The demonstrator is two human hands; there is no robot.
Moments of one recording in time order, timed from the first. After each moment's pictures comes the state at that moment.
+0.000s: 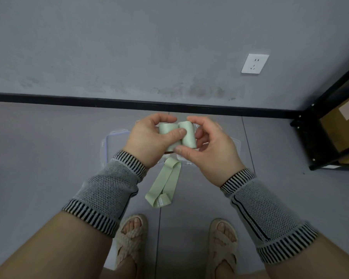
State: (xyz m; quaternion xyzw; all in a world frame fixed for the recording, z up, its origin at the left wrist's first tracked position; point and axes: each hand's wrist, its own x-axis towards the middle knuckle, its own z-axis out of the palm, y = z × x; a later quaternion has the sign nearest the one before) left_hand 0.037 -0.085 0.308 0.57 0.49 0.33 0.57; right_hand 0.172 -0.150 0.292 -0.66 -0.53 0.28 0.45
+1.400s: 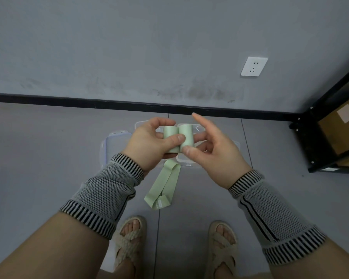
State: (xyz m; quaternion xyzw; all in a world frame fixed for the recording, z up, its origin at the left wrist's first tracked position) left_hand 0.036 -0.089 0.311 0.53 0.46 0.30 0.64; right_hand 0.183 -0.156 0.298 -0.64 -0.53 0.38 0.42
